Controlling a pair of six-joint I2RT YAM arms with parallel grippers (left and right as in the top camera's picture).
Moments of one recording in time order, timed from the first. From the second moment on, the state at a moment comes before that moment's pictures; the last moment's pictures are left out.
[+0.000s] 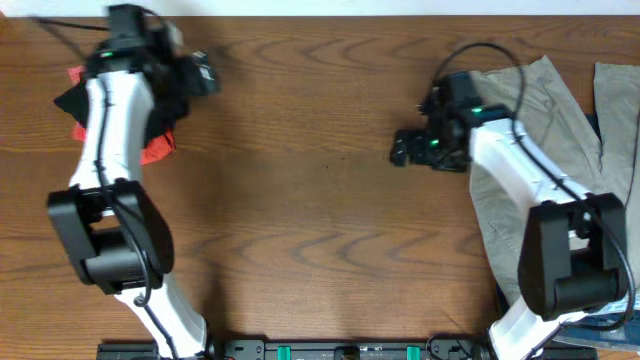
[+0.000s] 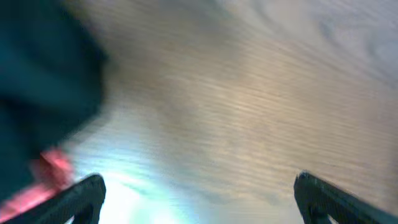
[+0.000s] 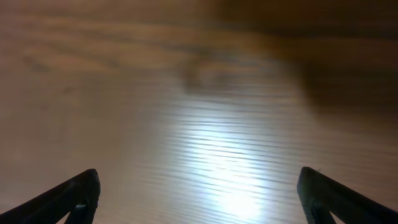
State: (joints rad) left arm 0.11 1.98 1.73 -0.88 0.26 -0.17; right arm 0.17 1.85 1.27 -0.75 -0.26 0.28
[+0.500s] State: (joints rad) left arm -0.08 1.97 1.62 -1.42 0.13 -0.18; right arm 0.01 1.84 1.26 -1.05 -0.22 0.22
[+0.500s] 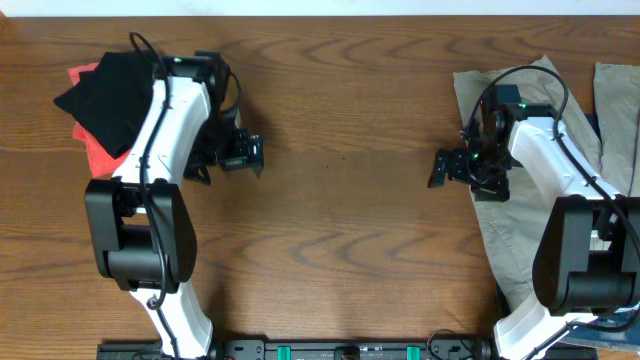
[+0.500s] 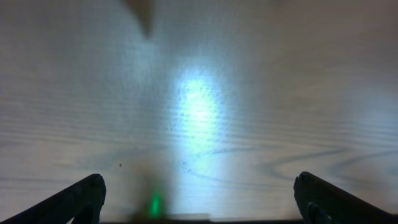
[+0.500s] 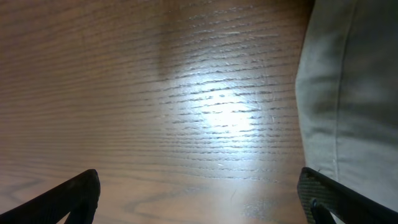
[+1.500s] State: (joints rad) left arm -0.11 0.63 0.73 -0.69 0.10 -0.25; right arm 0.16 0.42 0.62 -0.71 0.14 0.36
